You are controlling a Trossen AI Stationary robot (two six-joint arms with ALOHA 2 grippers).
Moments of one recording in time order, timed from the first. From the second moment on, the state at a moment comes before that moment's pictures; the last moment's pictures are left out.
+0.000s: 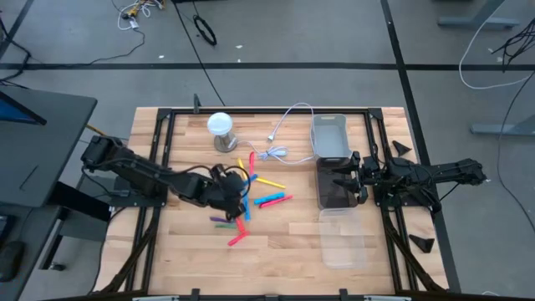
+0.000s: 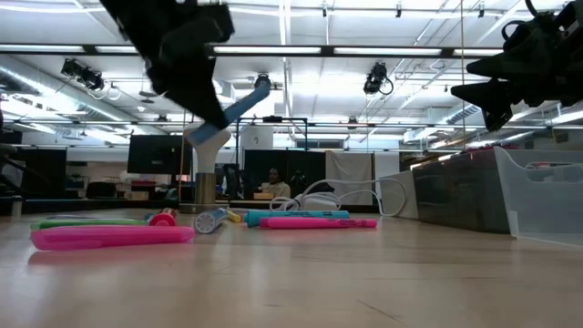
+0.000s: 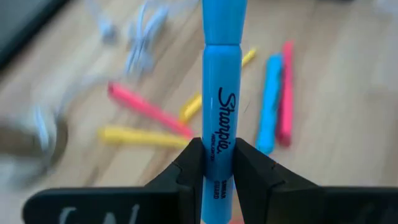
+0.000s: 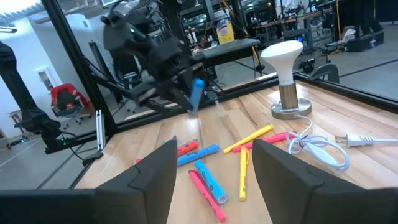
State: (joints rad) left arm -0.32 1.49 0.97 -0.46 -0.62 -0.58; right arm 0.11 0.09 0.02 0.07 0.14 0.28
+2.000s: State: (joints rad) left arm -0.09 1.49 0.86 0.60 -0.20 -0.01; right arm 0.11 0.69 0.51 0.25 0.17 0.13
